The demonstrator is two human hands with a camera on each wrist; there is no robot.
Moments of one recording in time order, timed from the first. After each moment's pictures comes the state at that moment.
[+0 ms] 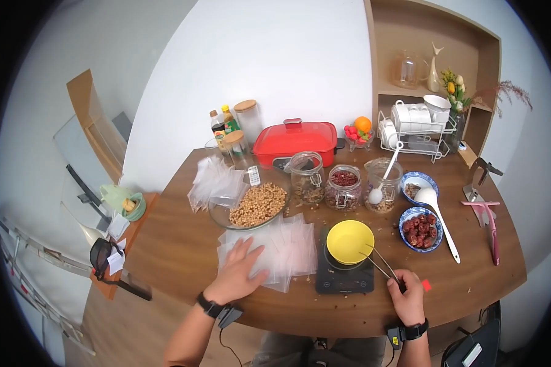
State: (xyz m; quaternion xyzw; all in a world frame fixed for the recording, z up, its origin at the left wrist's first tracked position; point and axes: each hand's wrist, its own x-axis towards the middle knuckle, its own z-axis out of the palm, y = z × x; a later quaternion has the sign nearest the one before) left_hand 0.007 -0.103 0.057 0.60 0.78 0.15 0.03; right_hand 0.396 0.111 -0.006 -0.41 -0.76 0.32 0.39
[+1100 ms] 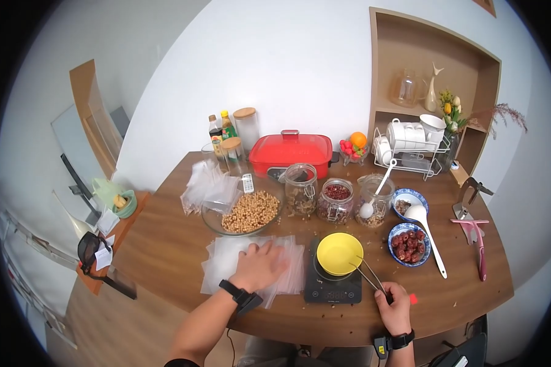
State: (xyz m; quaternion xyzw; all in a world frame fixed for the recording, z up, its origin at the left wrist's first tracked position) left_hand 0.033 -0.016 0.039 0.55 0.83 0.06 0.06; right_hand 0.400 0.117 -0.015 -0.40 -0.77 0.32 0.39
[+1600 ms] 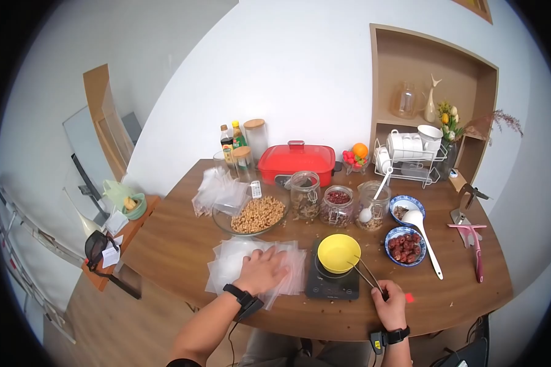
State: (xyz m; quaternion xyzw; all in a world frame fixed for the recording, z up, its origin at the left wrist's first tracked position) left_hand 0.047 -0.042 0.033 0.55 0.83 0.08 0.05; right_hand 0.401 0.117 -0.019 -0.39 -0.76 0.32 0.41
